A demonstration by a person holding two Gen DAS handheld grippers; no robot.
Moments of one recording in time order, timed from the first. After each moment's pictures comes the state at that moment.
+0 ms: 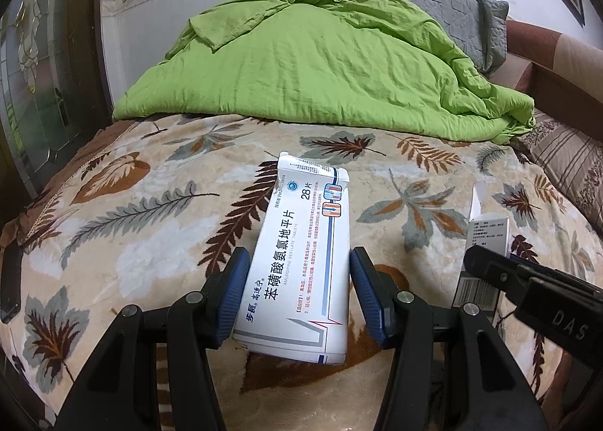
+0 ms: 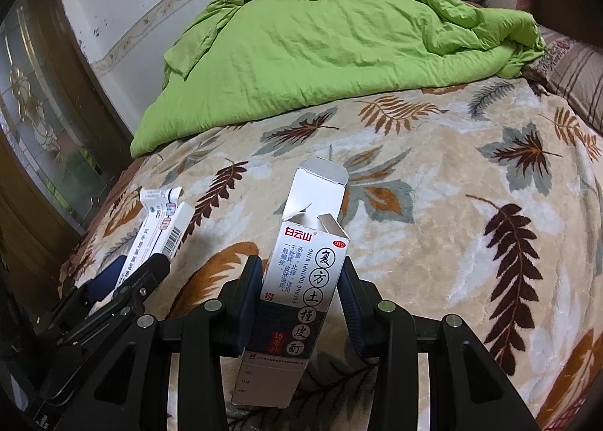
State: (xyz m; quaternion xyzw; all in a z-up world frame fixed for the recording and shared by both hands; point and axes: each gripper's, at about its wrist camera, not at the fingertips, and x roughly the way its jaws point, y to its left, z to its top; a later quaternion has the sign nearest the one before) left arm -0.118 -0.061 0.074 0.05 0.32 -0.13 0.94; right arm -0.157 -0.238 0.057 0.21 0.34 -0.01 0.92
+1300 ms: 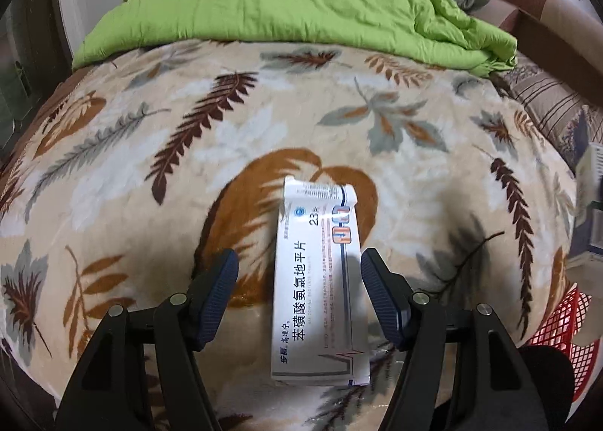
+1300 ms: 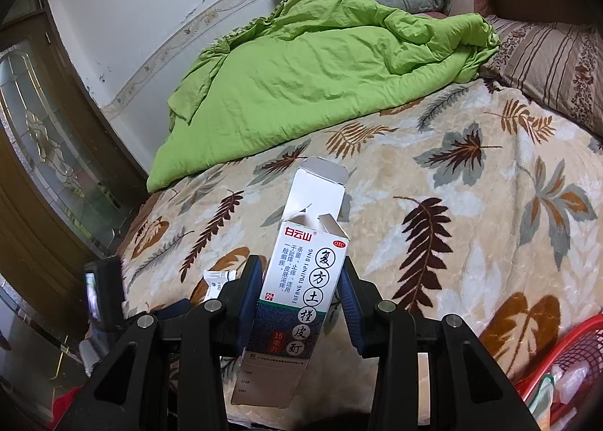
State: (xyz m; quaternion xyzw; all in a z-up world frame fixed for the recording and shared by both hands) left arm -0.130 -0.078 0.031 0.07 0.45 -0.18 0.87; right arm -0.261 -0.293 0.091 0.26 0.28 -0.01 0.92
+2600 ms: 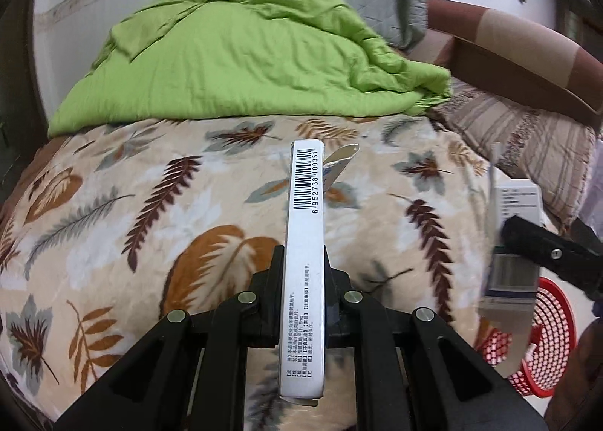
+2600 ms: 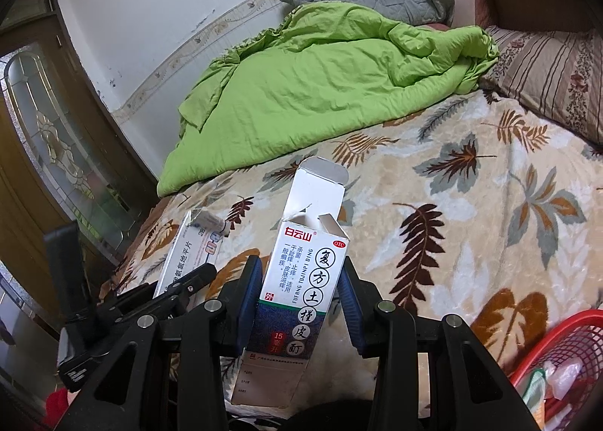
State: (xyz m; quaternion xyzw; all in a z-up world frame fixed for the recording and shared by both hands) left arm -0.179 -0.115 0.103 0.07 0.35 -0.28 0.89; right arm -0.289 -0.290 0.110 0.25 0.27 -0.01 0.93
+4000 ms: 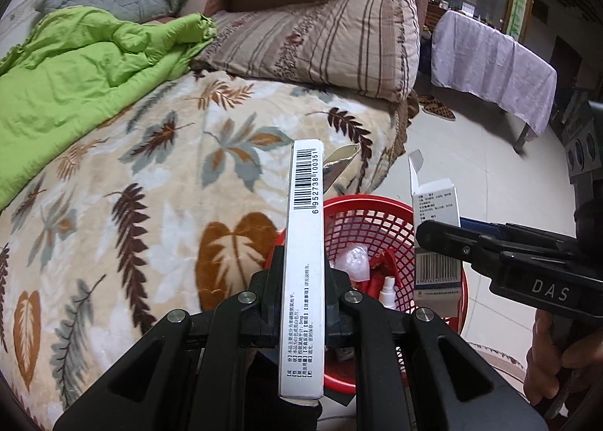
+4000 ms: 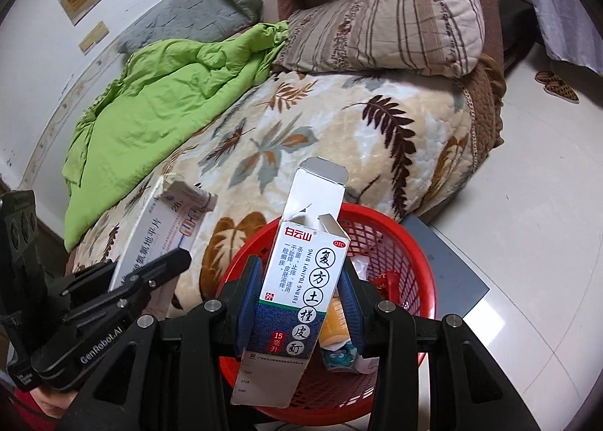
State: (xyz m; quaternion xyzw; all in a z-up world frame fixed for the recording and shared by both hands) left arm -0.363 -0.327 0.084 0.22 0.35 -0.53 0.74; right arm -0.511 -0.430 0.054 0.35 0.29 -0.24 0.86
